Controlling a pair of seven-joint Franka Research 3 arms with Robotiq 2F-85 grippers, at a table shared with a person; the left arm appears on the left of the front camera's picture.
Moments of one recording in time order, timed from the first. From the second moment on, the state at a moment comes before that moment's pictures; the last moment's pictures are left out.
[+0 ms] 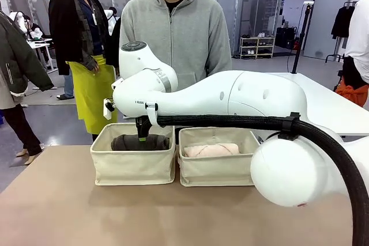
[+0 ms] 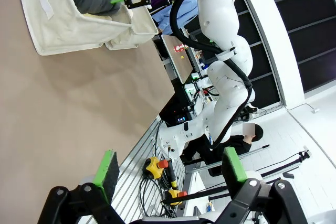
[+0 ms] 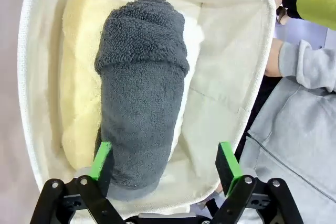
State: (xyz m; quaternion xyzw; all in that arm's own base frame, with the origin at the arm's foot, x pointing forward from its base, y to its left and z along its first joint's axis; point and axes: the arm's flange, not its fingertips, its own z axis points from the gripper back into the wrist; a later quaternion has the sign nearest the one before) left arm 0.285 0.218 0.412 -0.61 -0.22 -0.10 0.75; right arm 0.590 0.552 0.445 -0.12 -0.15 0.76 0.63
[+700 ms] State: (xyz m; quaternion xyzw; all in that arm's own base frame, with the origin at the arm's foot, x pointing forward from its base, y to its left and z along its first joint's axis) left arm 0.285 0.218 0.412 -0.61 -0.22 -0.10 0.75; right arm 0.590 0.552 0.443 -0.12 -0.15 0.76 0.63
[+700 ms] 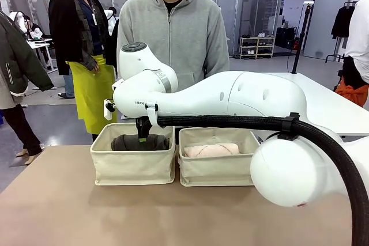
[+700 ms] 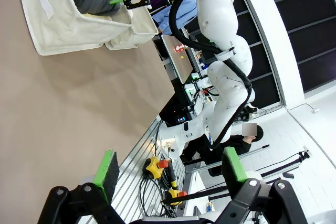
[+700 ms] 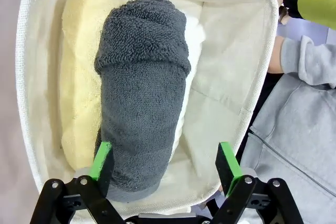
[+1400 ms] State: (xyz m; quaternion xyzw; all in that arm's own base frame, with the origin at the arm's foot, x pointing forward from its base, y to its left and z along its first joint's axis) left arm 0.285 0.218 0.412 -0.61 -0.22 -0.10 0.75; right arm 0.591 0.549 0.444 -0.11 -0.15 0.75 0.64
